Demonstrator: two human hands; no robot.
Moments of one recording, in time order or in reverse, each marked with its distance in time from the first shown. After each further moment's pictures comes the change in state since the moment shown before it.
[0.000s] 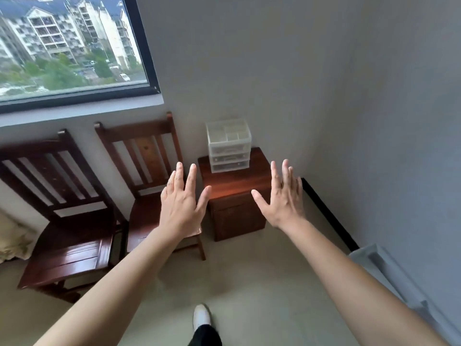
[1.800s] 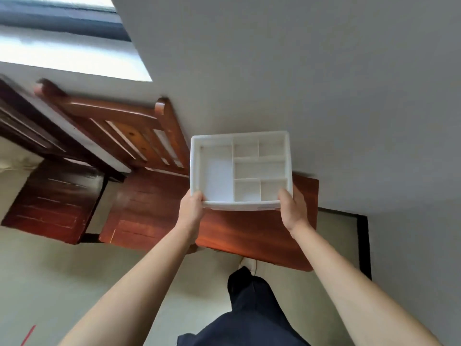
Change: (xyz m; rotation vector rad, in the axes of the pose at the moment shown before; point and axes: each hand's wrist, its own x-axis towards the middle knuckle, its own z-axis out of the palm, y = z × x) left_hand 0.419 -0.051 0.254 -1.149 0.102 -1.318; right_hand 0.502 0.067 0.229 0.782 -0.606 0.376
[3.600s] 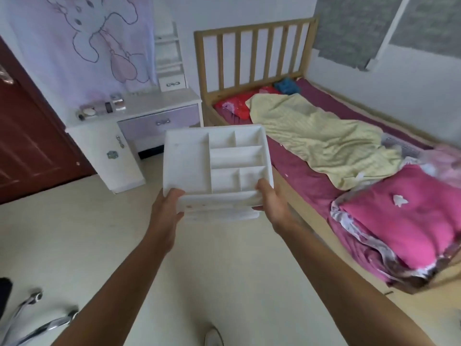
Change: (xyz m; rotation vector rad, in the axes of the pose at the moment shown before) left_hand -0.734 -0.568 -1.117 -1.319 2.207 0.193; right_hand -1.337 0.144 0.905 -0.678 -2.408 -0.579
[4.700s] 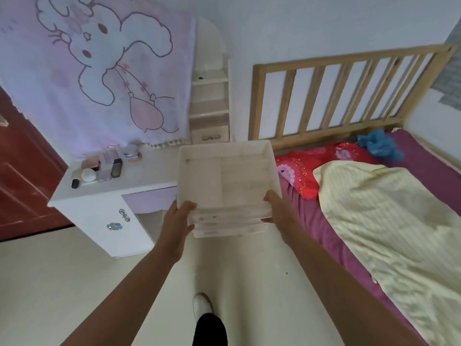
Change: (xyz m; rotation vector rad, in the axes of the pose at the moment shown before) left_hand 0.706 0.193 0.147 -0.078 0.096 -0.040; right_hand 0.769 -0.123 0.250 -0.025 -0.191 0.073
